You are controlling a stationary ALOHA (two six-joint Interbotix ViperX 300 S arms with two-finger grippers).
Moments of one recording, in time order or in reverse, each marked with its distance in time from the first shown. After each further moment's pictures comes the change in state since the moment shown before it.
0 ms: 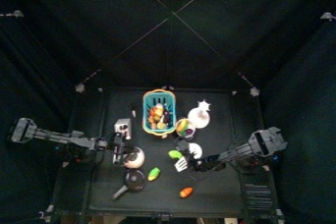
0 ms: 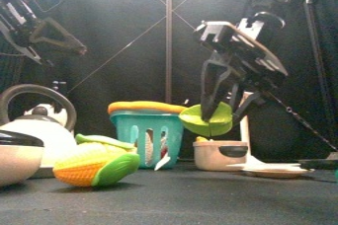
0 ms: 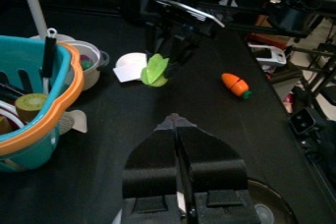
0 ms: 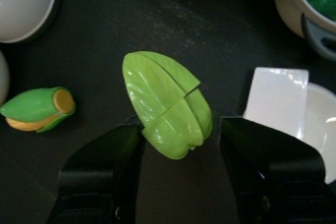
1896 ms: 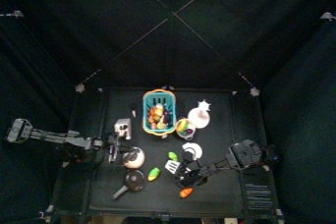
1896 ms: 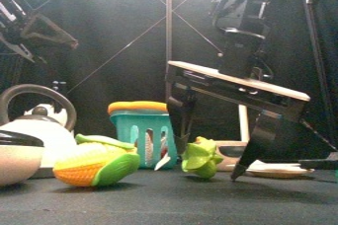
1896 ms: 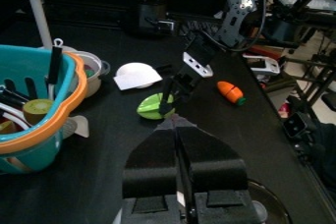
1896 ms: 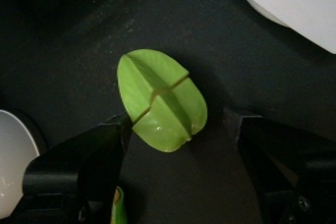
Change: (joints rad) left arm -0.003 -0.103 0.051 0.002 0.002 0.003; right arm 0.040 0.347 -0.307 0.110 0.290 0.943
